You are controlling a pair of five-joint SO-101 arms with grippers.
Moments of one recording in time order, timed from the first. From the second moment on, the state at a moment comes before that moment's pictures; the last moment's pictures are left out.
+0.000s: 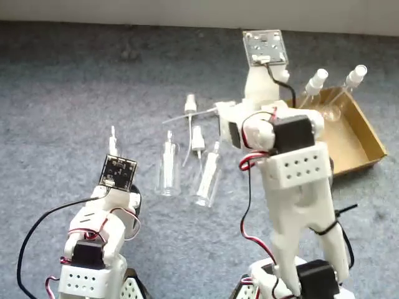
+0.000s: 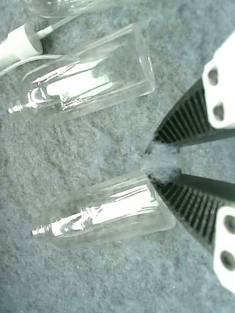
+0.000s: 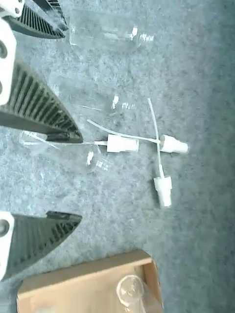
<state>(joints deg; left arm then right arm) 0.6 -104.3 95.9 61.1 -2.3 -21.5 -20.0 -4.7 86.5 -8.0</state>
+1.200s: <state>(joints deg) 0.6 -104.3 95.9 61.1 -2.9 -28.3 23.0 -3.0 78.1 -20.9</state>
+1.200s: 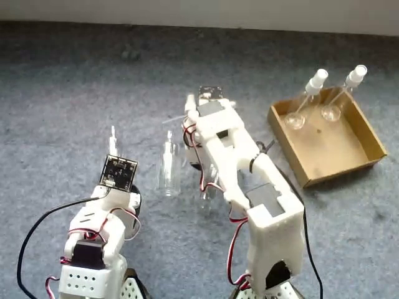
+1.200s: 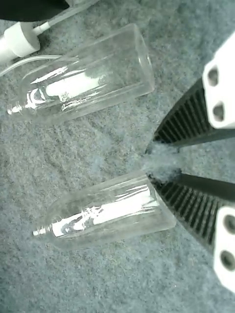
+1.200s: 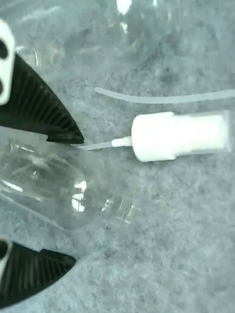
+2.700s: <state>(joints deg) 0.7 -104.3 95.9 61.1 -2.9 -19.4 -17.3 -0.9 93.5 -0.9</state>
